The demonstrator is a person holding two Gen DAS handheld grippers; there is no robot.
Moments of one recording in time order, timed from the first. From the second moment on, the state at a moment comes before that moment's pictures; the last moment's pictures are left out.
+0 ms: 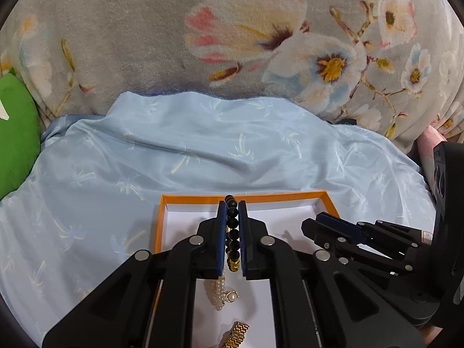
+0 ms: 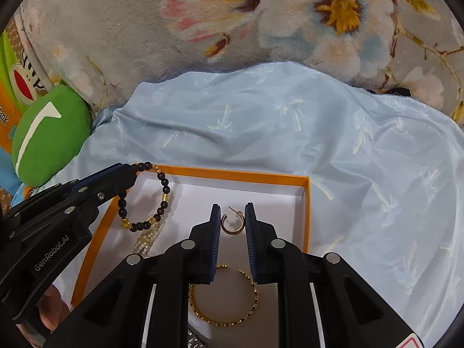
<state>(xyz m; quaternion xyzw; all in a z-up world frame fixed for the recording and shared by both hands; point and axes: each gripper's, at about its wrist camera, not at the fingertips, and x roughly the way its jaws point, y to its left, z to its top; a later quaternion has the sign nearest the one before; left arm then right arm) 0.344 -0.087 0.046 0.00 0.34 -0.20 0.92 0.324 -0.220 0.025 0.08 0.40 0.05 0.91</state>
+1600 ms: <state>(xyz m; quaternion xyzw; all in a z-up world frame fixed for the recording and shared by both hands) 0.068 0.045 0.003 -0.03 0.40 -0.15 0.90 0.020 -0.193 0.000 0.08 0.39 0.04 0.92</state>
